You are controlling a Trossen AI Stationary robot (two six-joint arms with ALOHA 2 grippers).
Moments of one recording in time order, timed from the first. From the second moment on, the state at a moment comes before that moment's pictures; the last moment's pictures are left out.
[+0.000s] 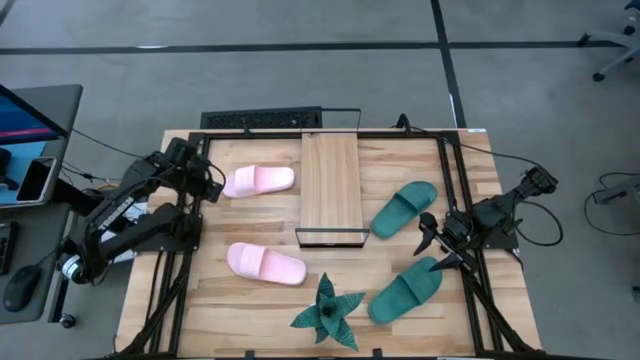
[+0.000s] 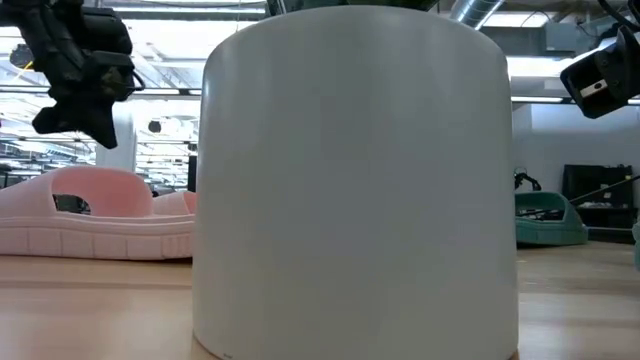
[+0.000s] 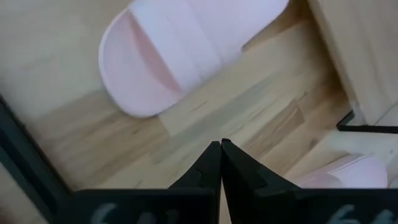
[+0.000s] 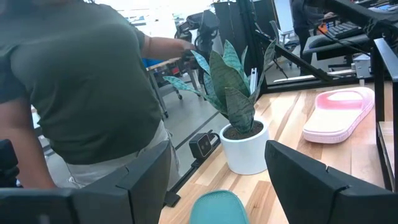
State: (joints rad) left arm 1.00 0.67 0.64 -1.08 0.36 -0.21; right arm 0.55 0.01 0.01 0.02 -0.08 0.26
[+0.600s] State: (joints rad) left arm 1.00 0.86 0.64 -1.03 0.25 -0.37; right arm 0.55 0.01 0.01 0.02 -0.08 0.26
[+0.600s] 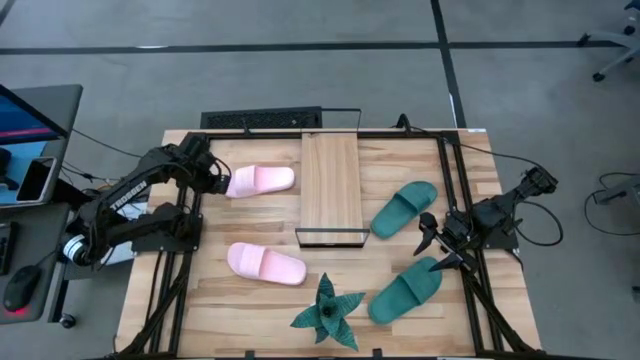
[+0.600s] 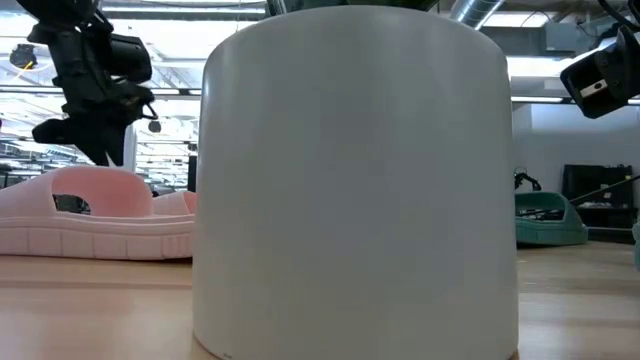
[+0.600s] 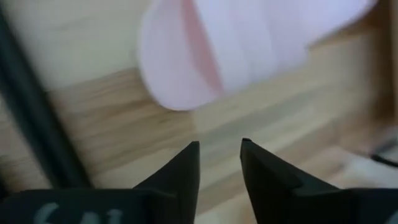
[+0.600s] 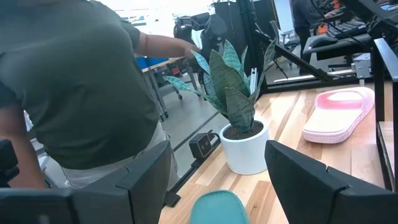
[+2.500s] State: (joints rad) left arm 1.00 1.27 0.60 -0.77 0.12 -0.51; right arm 0.55 0.01 0.01 0.02 -0.08 0.26
